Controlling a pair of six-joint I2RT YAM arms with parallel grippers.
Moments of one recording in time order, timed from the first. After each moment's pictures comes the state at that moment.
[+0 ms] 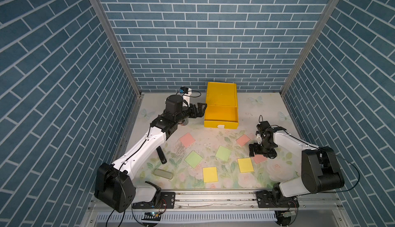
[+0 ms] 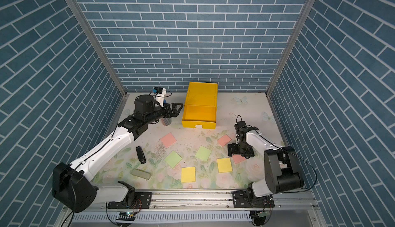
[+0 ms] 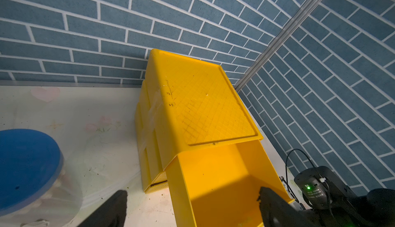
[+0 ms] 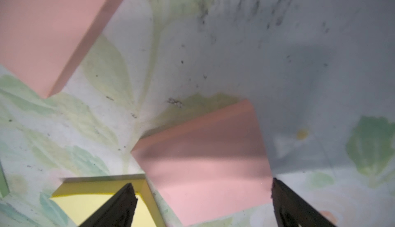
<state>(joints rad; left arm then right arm) -0.44 1.34 1.13 -0.15 0.21 -0.43 0.25 1.48 0.81 -0.89 -0.06 0.20</state>
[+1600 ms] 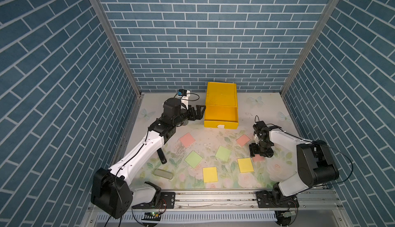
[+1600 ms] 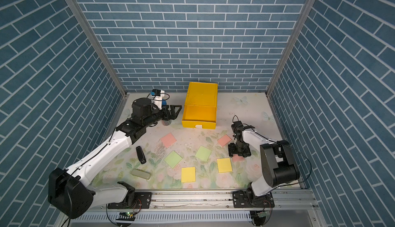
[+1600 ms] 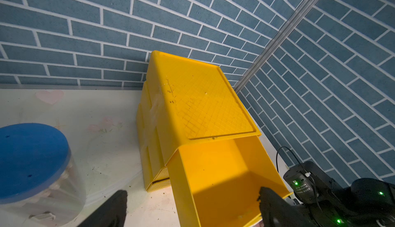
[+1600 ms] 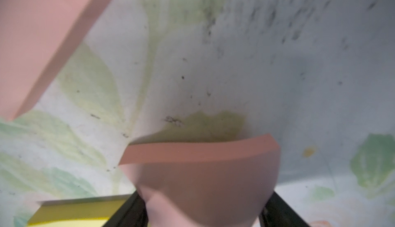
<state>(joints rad) -0.44 1.28 1.07 -0.11 0.21 -0.42 0.29 1.55 0.84 -0.88 -0.01 0.22</state>
